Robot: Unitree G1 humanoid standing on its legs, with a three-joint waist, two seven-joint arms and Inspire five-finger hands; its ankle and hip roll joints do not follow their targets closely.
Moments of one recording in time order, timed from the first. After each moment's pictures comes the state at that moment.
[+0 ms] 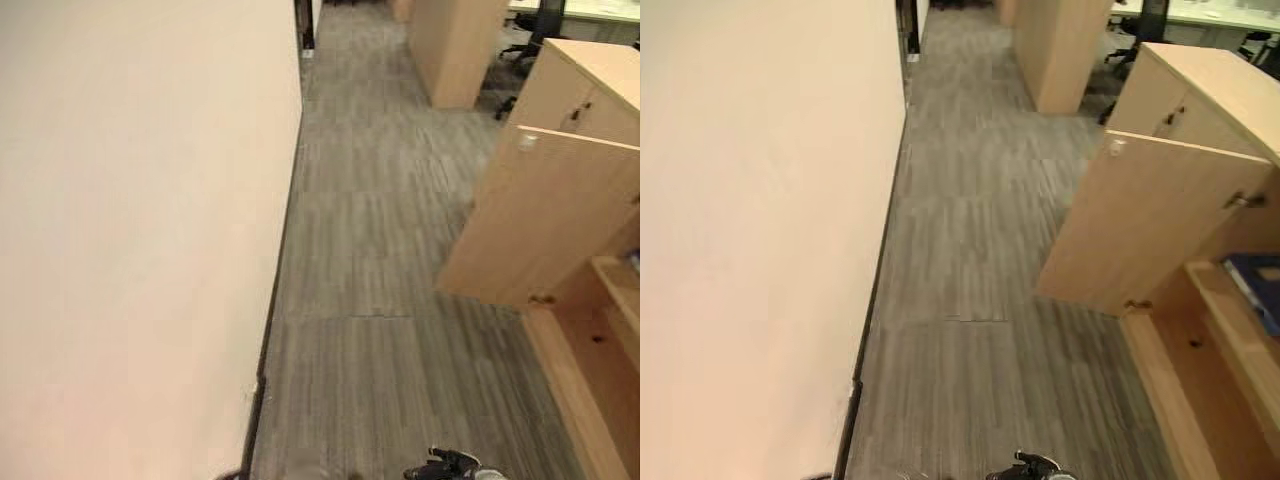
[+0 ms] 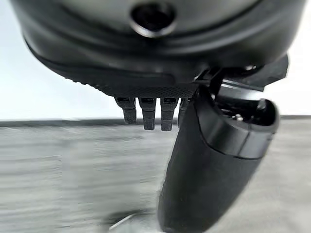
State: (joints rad) left arm 0.11 0.24 -0.18 1.35 -0.17 -0.04 0.03; right arm -0.17 -0.21 0.18 1.40 0.28 0.03 0.12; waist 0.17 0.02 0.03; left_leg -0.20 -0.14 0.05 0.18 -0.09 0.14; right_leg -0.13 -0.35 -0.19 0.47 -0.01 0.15
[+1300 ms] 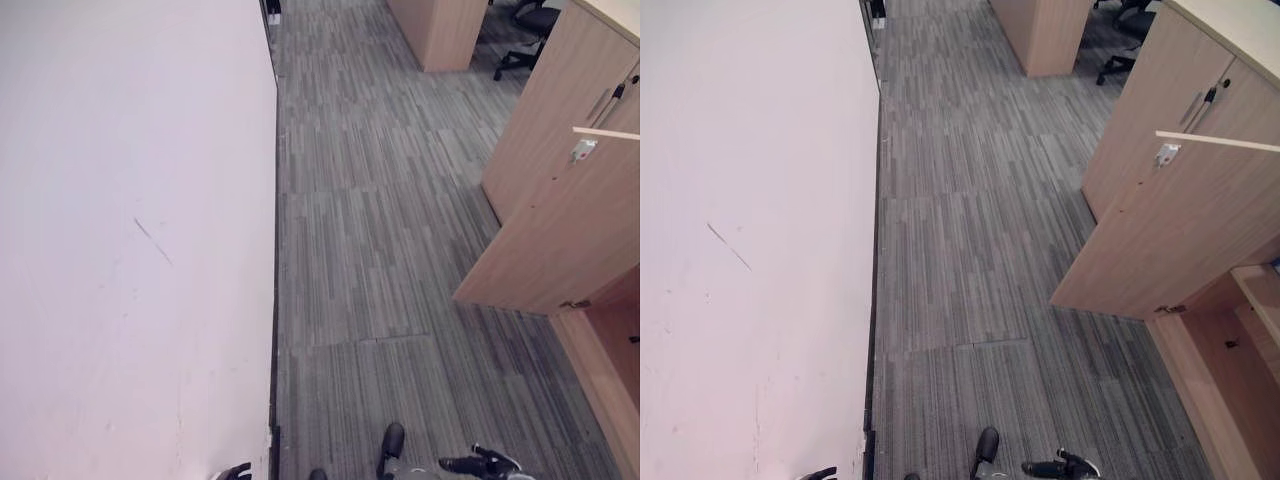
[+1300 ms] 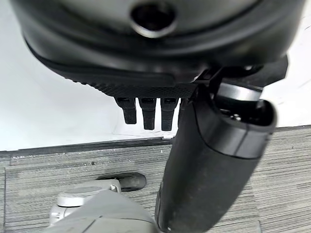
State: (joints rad) left arm 0.02 0.22 -0.09 1.31 -0.15 -0.07 0.03; right arm -0.09 -0.31 0.10 1.34 0.40 0.01 0.04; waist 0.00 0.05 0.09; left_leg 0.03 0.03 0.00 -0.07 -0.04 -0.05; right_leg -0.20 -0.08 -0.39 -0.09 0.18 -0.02
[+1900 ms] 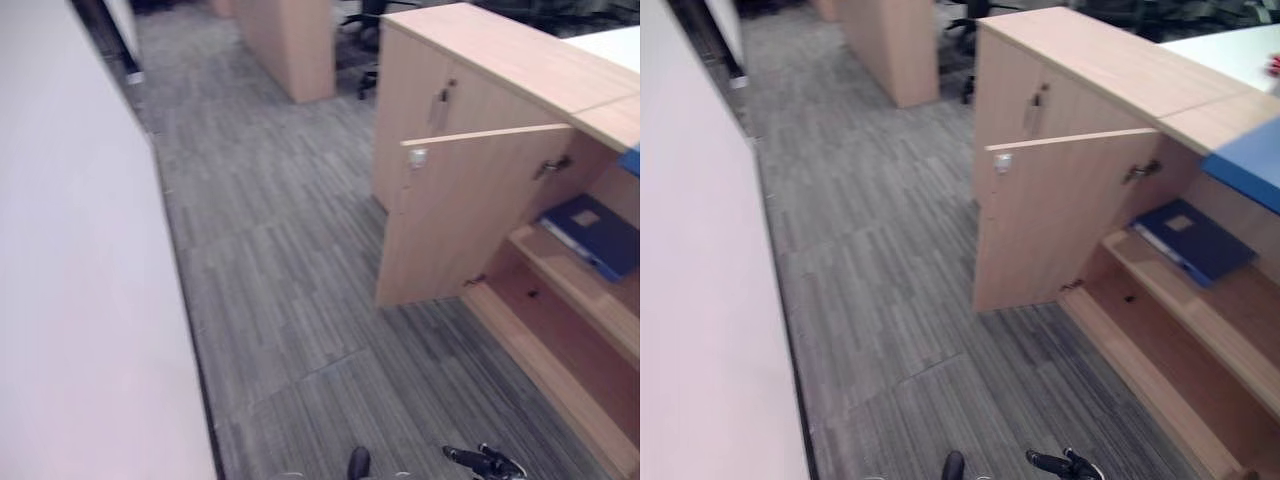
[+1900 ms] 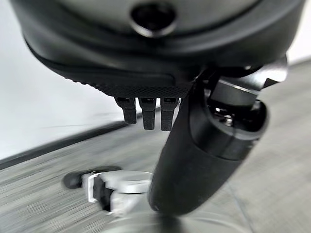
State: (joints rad) left arm 0.05 0.27 -0.11 1.20 -0.23 -0.07 0.08; right arm -0.07 -0.30 0.02 1.34 0.52 -0.03 0.01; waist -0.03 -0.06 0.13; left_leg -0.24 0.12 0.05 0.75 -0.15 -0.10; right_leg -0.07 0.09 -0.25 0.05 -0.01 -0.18
